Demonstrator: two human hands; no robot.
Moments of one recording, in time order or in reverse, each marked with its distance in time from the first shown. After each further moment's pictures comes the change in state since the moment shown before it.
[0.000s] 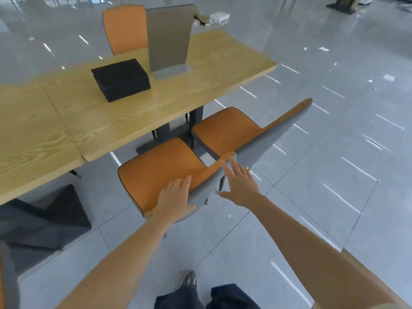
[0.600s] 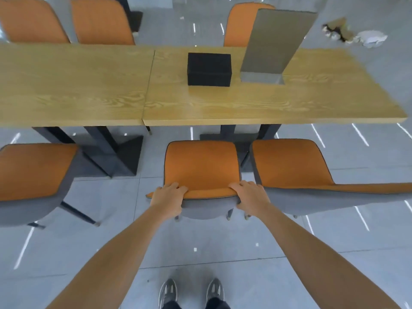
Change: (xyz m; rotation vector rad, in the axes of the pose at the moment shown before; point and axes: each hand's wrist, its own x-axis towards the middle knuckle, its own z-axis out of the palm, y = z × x) left_hand 0.017 0.025 0.017 -0.057 -0.067 -0.570; right_hand 0.128 0.062 -0.001 -0.278 -0.256 -0.595
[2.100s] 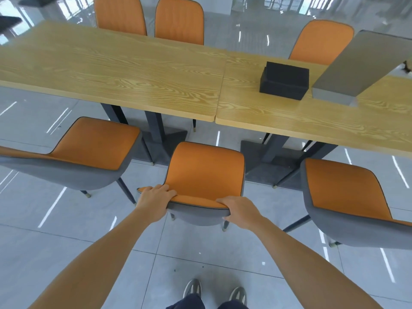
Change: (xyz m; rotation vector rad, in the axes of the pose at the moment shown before) left_hand -0.118 -0.217 0.031 0.020 0.067 -0.134; right_hand 0.030 -0.229 0.020 0.155 -0.120 -0.306
